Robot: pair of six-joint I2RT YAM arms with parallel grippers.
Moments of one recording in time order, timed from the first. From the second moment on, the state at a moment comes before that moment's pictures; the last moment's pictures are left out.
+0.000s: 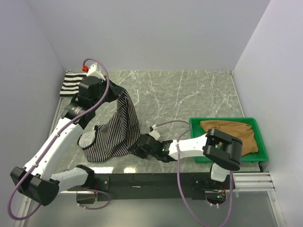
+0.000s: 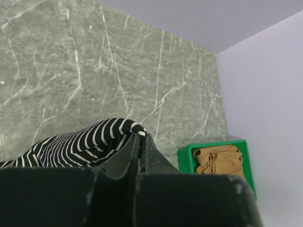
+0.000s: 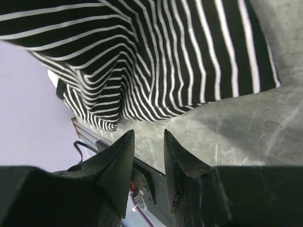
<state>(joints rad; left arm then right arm) -0.42 1.13 1.20 -0.37 -0.02 -0.73 1.21 1.68 0.79 0.18 0.23 1.57</state>
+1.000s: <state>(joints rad) -0.40 1.12 1.18 -0.36 0.00 -0.72 1.14 1.75 0.78 0.21 0.21 1.61</state>
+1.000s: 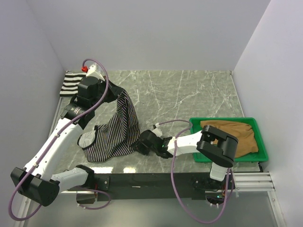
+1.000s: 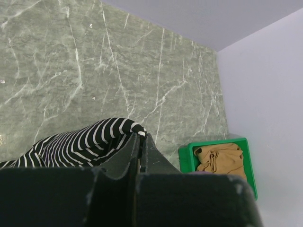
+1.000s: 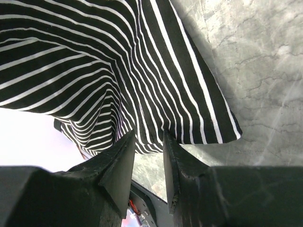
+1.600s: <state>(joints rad) -0.39 1.12 1.17 -0.36 0.01 -0.72 1.16 1.75 0.78 0.21 0.20 1.61</state>
